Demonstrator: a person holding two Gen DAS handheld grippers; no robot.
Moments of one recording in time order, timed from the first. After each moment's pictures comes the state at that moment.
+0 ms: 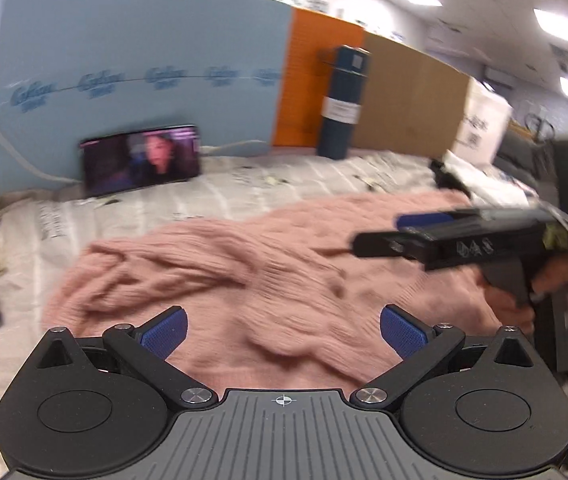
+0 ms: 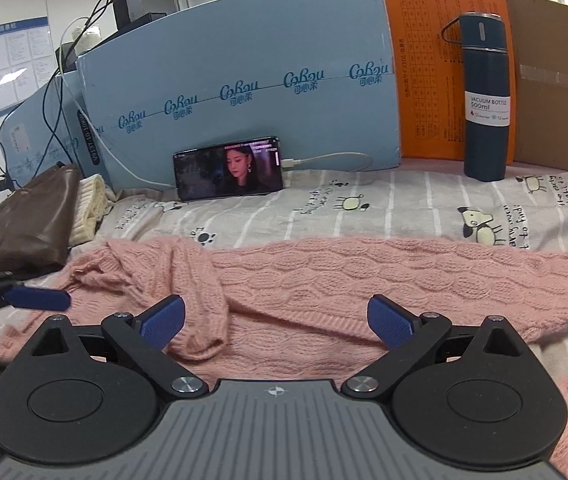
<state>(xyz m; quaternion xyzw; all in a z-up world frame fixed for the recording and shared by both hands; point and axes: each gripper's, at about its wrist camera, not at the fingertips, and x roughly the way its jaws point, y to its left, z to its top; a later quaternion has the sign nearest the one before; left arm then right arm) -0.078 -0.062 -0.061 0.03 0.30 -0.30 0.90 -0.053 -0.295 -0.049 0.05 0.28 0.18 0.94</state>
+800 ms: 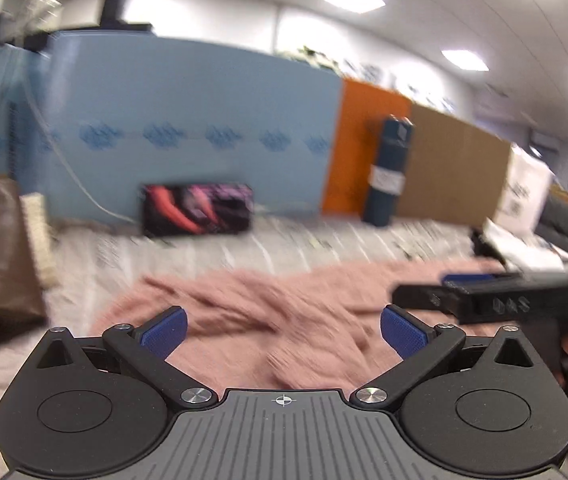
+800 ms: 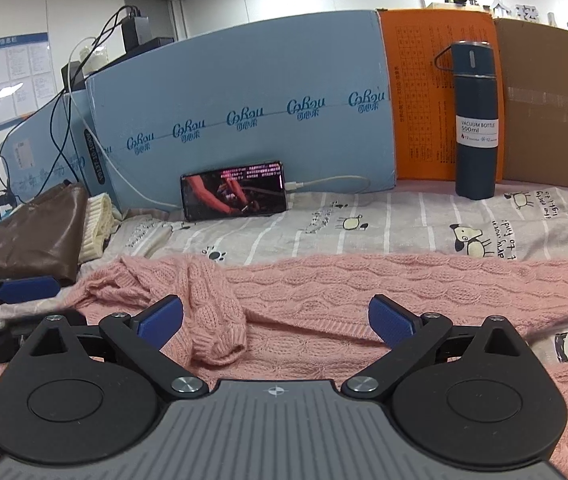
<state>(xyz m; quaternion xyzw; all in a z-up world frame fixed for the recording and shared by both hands) -0.105 -0.041 -0.040 -0.04 0.20 -0.18 0.96 -0.078 -0.291 -0.038 0.05 0.24 0.17 0.95</state>
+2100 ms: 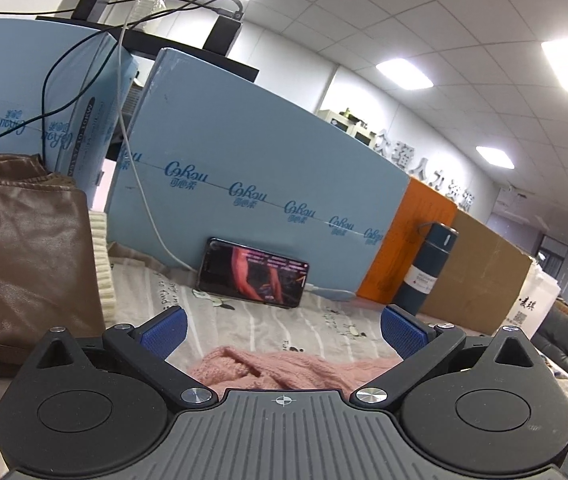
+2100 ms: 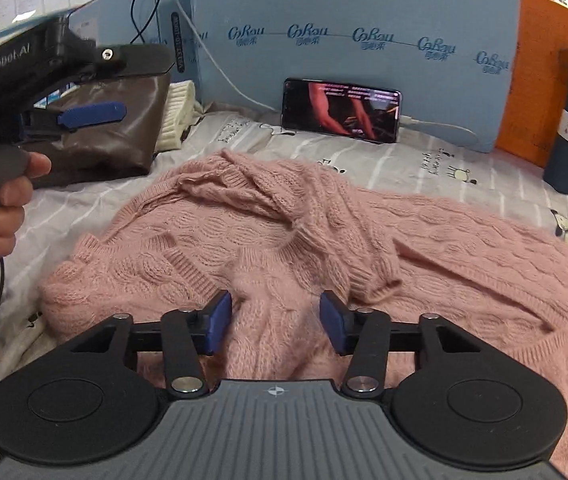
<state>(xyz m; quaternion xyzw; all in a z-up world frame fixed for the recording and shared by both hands) -0.075 0.043 -0.027 -0.17 0.16 -0.18 0.96 -0.097 -0.201 -0.052 -0.05 0.34 0.24 0.91</state>
